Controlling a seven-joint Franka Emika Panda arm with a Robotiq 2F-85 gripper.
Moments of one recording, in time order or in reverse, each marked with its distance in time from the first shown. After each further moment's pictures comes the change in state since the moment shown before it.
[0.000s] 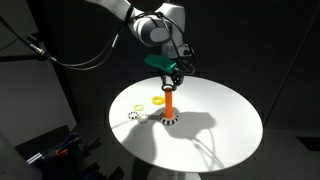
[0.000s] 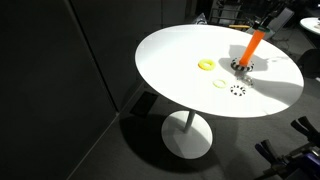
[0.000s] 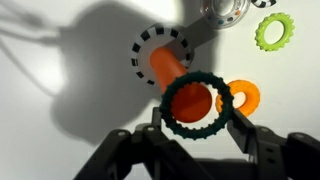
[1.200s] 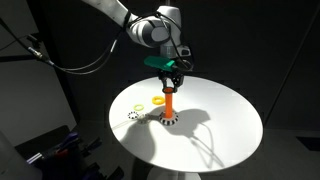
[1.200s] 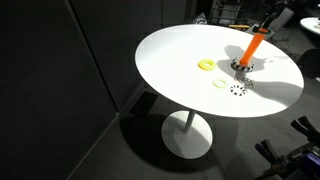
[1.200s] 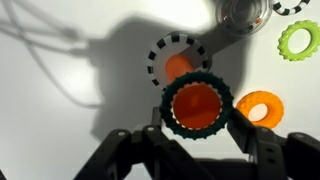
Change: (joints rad) arm 0.024 0.020 0.000 0.010 -0.161 0.000 0.133
